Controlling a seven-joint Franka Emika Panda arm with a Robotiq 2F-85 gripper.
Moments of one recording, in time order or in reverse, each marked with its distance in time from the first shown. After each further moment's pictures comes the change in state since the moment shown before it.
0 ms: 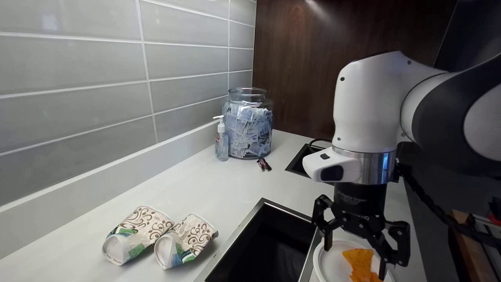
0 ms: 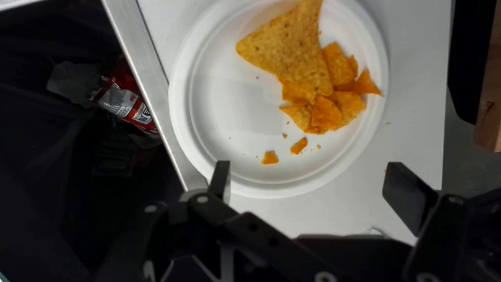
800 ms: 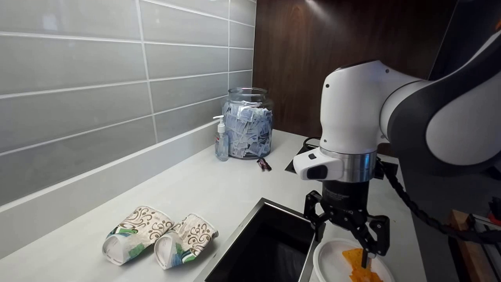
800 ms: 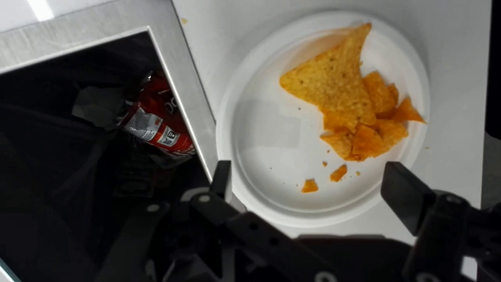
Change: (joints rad) arm -0.059 0.071 0.002 0.051 -0.094 0.011 0.048
